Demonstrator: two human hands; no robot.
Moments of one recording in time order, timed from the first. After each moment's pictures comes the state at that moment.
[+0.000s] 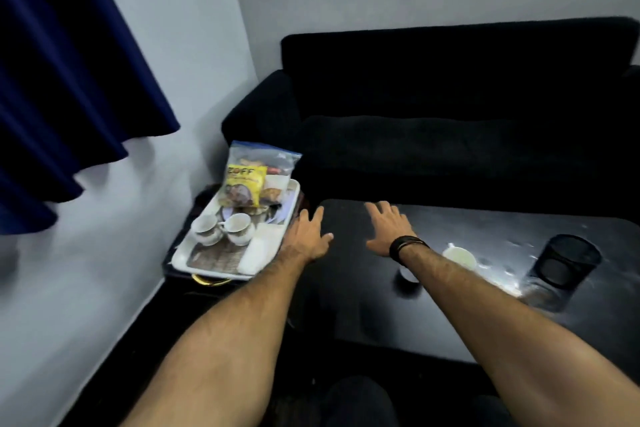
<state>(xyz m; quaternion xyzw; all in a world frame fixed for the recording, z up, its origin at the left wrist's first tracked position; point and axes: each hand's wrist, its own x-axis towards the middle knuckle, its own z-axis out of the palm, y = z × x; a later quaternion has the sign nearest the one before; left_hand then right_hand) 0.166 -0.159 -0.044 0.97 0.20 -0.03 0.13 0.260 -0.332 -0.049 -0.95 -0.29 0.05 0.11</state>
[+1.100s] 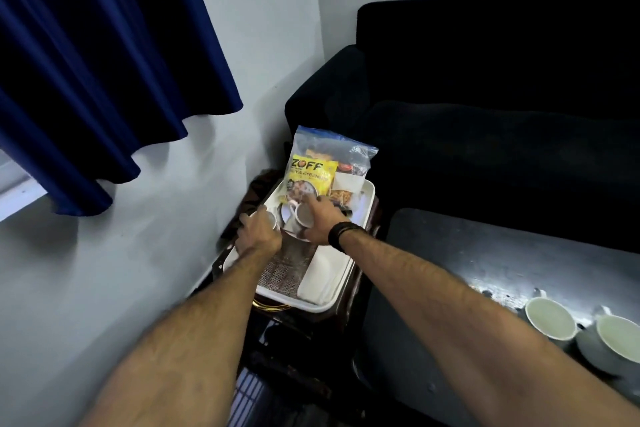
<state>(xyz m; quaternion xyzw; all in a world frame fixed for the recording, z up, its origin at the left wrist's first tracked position) 0.132 0.063 -0.073 0.84 0.51 0.06 0.17 0.246 -0.029 -0.077 -0.85 -0.44 0.16 0.25</state>
